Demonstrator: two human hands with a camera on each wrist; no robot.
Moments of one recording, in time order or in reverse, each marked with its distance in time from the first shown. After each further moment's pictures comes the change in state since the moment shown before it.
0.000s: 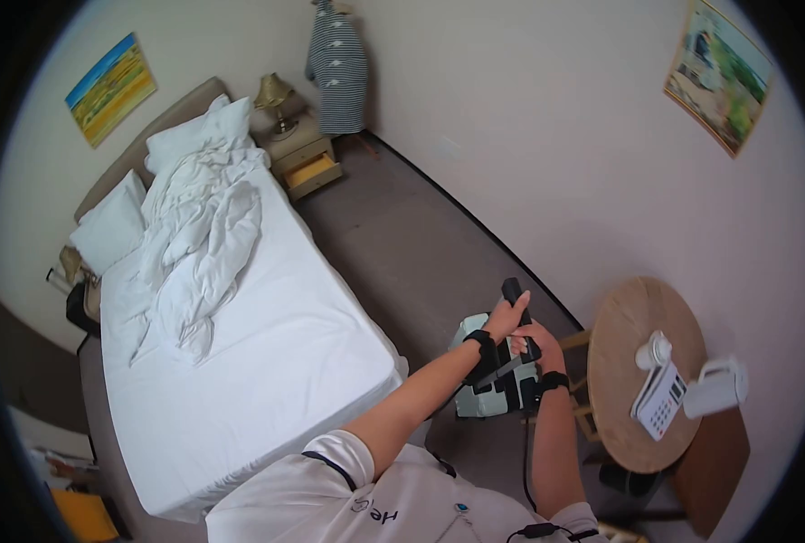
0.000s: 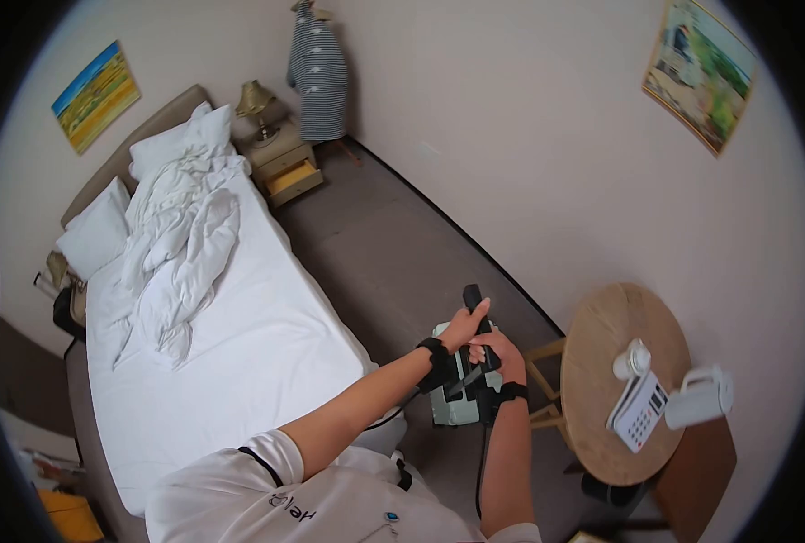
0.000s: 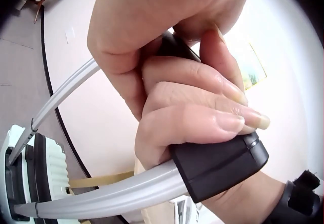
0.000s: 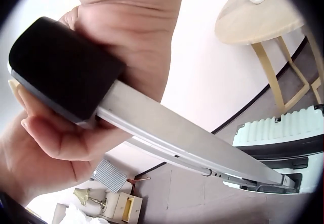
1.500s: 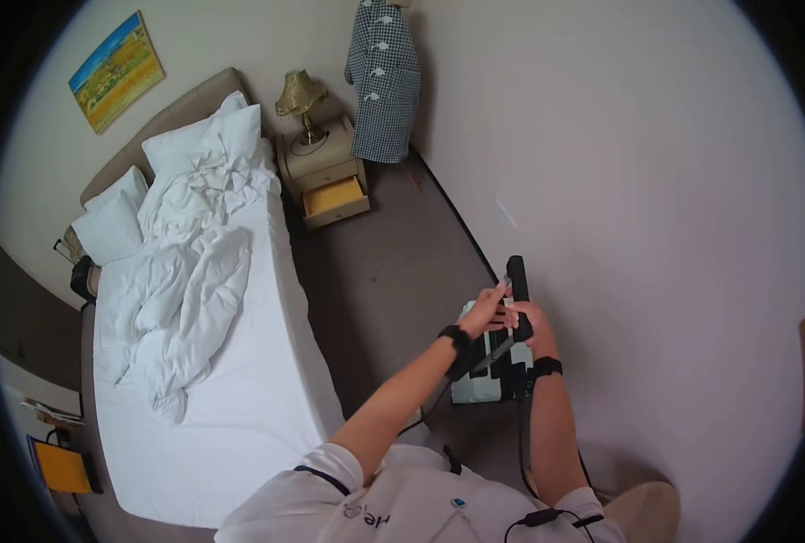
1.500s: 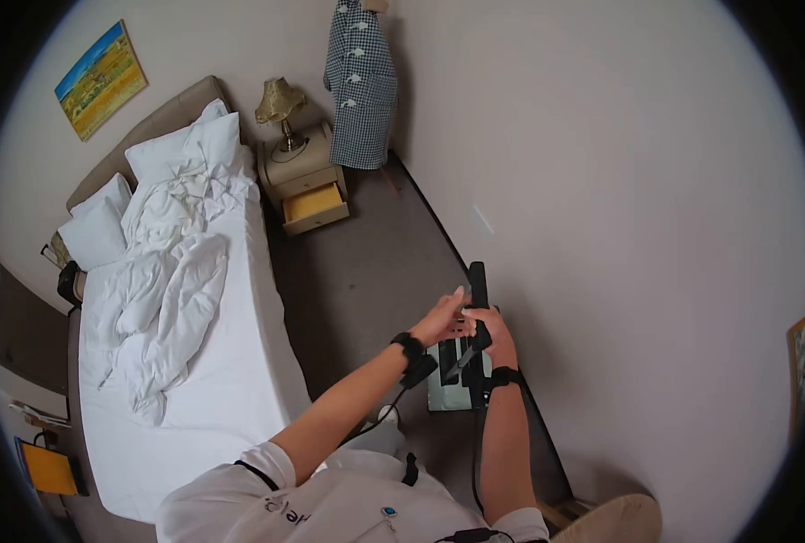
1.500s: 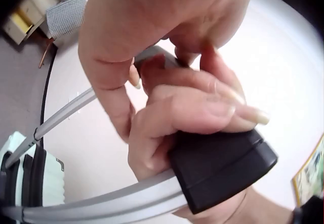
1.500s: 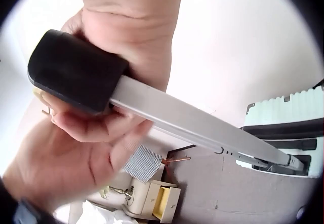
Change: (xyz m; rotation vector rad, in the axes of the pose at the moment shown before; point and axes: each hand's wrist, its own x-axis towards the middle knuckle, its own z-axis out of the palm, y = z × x) left_hand 0.477 0.151 -0.276 -0.453 -0.044 -0.065; right_hand 0.543 -0.312 -0.025 -0.160 -0.048 -0.090
